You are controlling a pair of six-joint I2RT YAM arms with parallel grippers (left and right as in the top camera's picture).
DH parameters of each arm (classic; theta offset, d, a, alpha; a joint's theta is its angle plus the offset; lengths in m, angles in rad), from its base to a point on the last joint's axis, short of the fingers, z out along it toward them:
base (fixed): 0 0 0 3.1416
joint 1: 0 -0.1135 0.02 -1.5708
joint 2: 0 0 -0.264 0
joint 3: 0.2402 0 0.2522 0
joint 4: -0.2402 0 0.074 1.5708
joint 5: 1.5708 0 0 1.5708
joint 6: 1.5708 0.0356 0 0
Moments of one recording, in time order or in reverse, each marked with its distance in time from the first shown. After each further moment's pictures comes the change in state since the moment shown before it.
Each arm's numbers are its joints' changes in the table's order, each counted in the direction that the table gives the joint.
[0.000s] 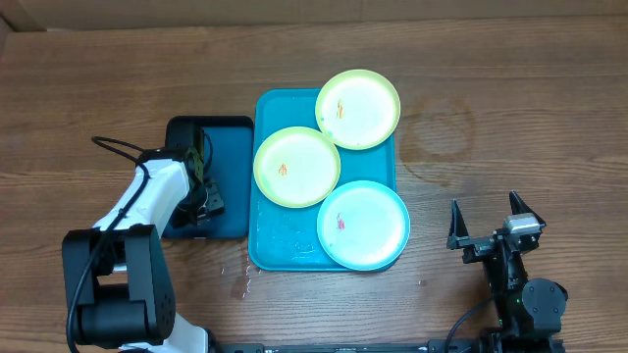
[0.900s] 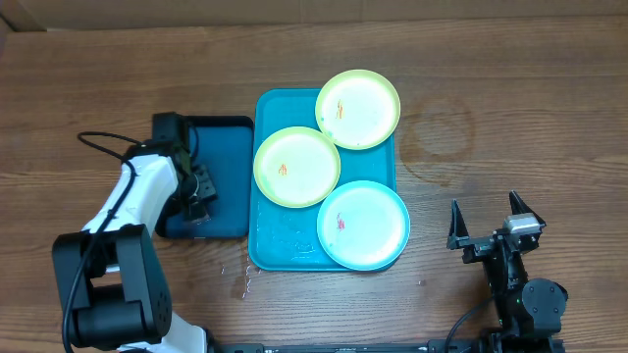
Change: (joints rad) left arm -0.073 0.000 0.060 0.044 0.074 0.049; right arm 0.000 0.000 0.000 0.000 0.000 0.000
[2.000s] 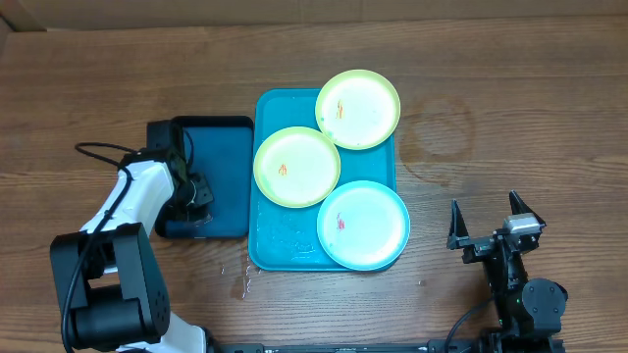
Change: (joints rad) left arm -0.019 0.000 -0.062 0.036 0.026 0.011; right arm 0.000 0.000 0.000 0.000 0.000 0.000
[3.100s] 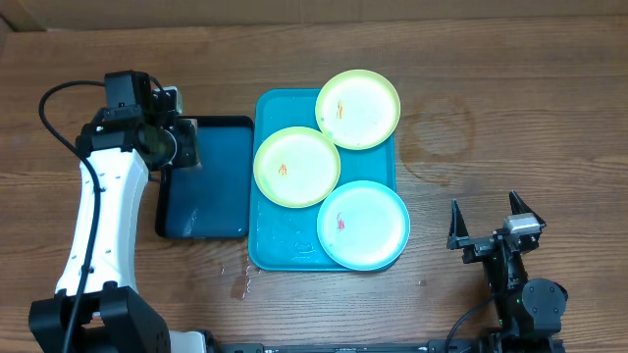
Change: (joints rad) left arm -0.005 0.161 0.314 -0.165 0.164 0.288; right arm 0.000 0.000 0.000 0.000 0.000 0.000
